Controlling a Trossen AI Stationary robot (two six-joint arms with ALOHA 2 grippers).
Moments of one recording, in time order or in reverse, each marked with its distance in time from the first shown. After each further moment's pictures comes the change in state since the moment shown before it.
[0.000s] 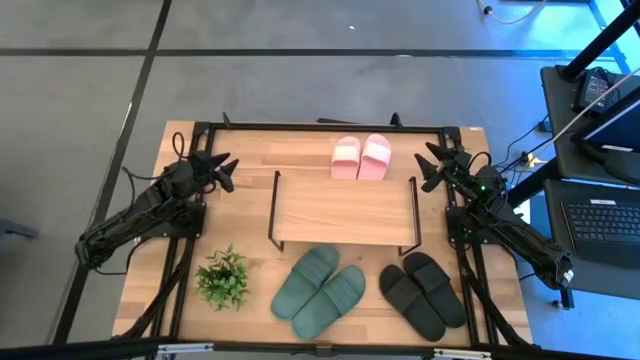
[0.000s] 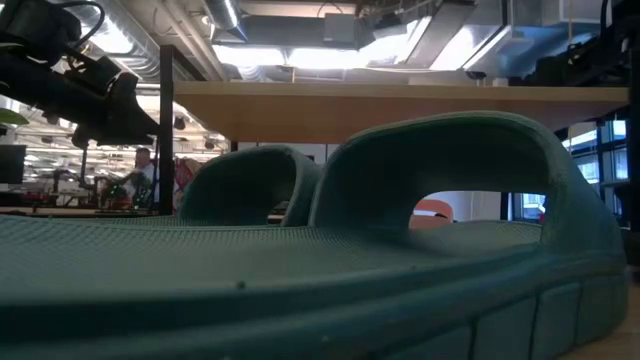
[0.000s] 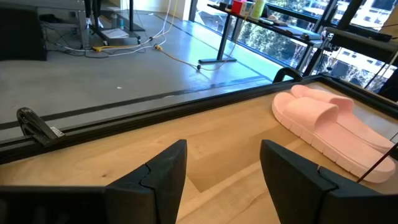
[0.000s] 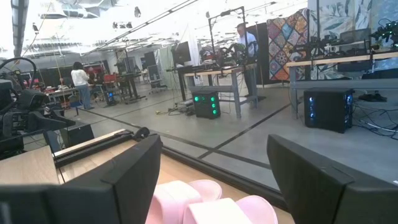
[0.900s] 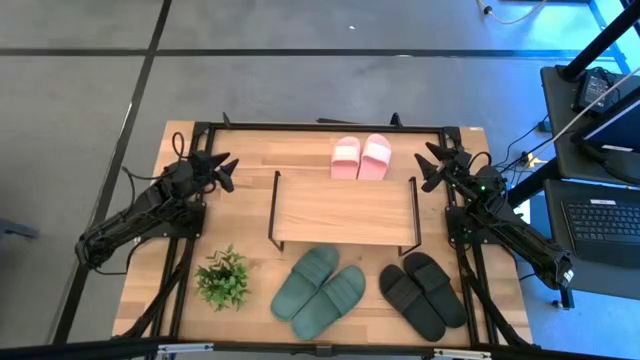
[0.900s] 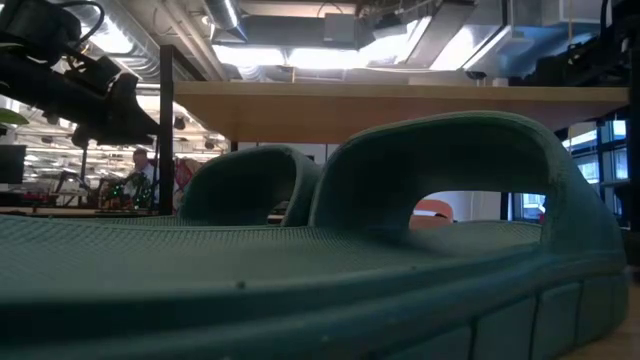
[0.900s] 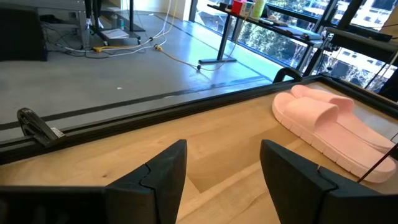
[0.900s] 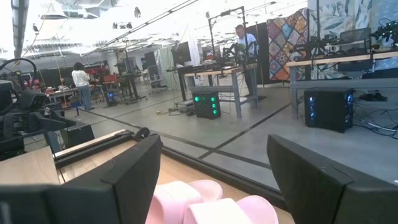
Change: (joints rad) left arm 0.000 0.000 -0.001 0.009 -0.010 0.015; right arm 0.000 0.000 0.000 0.001 0.000 0.007
